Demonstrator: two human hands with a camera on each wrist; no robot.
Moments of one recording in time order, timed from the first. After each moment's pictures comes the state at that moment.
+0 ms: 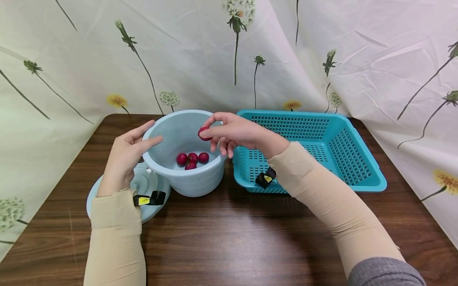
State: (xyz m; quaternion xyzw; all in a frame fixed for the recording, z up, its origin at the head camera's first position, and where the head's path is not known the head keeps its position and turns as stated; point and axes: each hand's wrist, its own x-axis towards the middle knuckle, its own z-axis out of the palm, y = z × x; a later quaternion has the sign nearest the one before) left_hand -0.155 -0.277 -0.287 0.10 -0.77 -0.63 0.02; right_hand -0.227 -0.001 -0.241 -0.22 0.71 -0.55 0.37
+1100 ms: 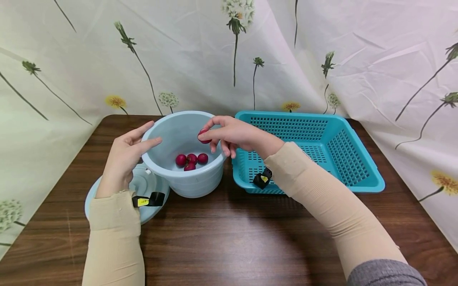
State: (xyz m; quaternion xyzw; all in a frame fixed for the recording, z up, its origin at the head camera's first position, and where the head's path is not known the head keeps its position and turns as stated) left_hand -0.155 -0.278 -0.287 0.11 -0.76 -0.64 0.01; right_hand -0.228 -0.005 -0.244 -0.20 0.74 -0.52 0.37
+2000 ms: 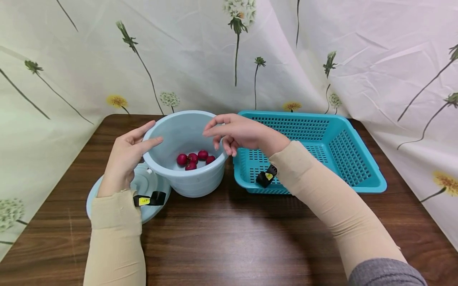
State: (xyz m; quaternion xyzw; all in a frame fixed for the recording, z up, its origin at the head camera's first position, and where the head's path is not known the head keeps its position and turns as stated) left_hand -0.155 -0.277 -0.287 0.10 -0.77 -0.64 0.02; right_hand -0.234 0.006 -0.243 -0.22 0.70 -0.56 0.39
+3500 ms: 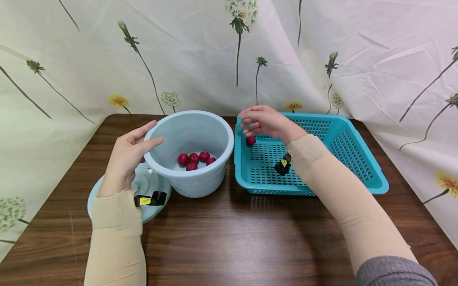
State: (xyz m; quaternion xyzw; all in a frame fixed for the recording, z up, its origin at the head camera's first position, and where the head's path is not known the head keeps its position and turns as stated) left_hand -0.155 -0.278 -0.289 0.09 -0.74 -0.66 0.02; right_hand -0.287 0.061 -0.269 -0.08 0.72 -0.63 0.29
